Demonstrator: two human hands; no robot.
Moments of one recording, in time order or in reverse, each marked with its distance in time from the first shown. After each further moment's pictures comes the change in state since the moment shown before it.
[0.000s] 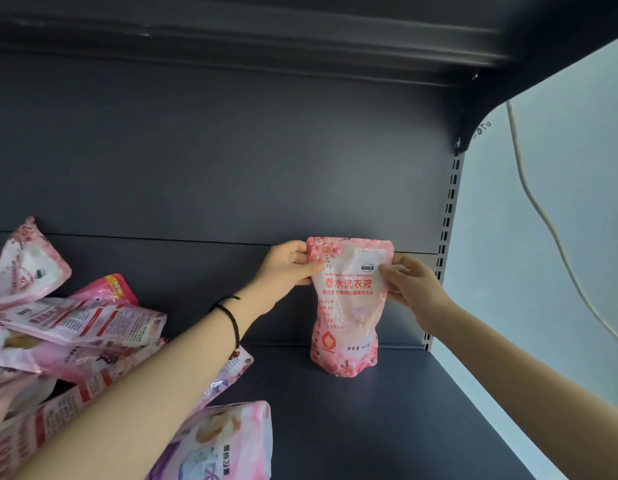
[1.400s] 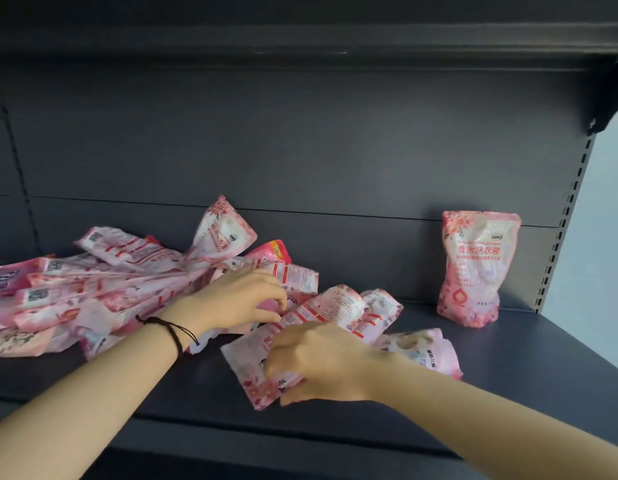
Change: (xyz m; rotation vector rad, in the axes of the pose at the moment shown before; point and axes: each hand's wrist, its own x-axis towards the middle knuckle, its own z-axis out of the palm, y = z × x) left_hand -0.198 0.012 -0.273 1.316 -0.434 0.222; right_hand -0.216 -0.021 0.288 -1.054 -0.955 -1.041
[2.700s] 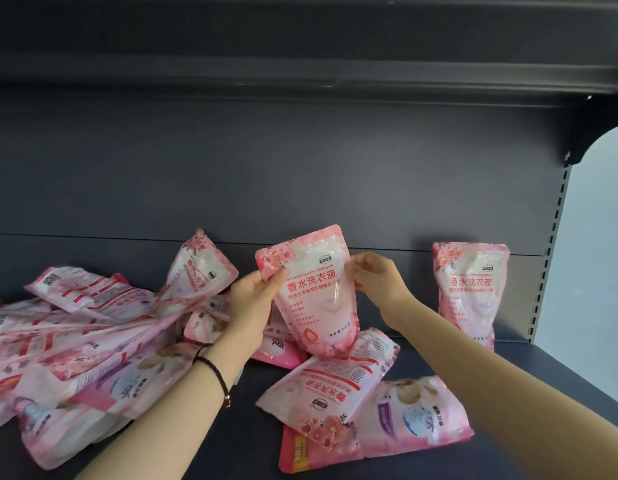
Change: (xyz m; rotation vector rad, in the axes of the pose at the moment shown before) left_hand 0.083 0.013 0.023 -1.490 0.846 -0.469; right_hand 0.010 0.140 -0.044 0.916 0.834 0.978
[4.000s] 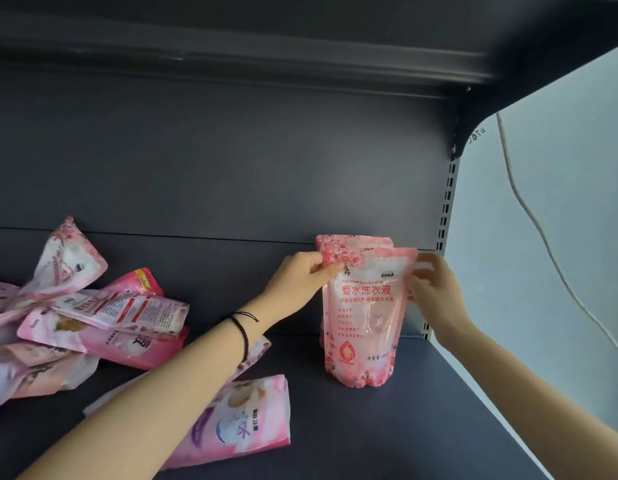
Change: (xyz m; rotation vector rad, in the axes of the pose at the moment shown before) left_hand -0.024 -0.009 0.241 0.590 -0.521 0.197; right_hand -0.006 0.074 -0.256 -0.114 0.317 -0.035
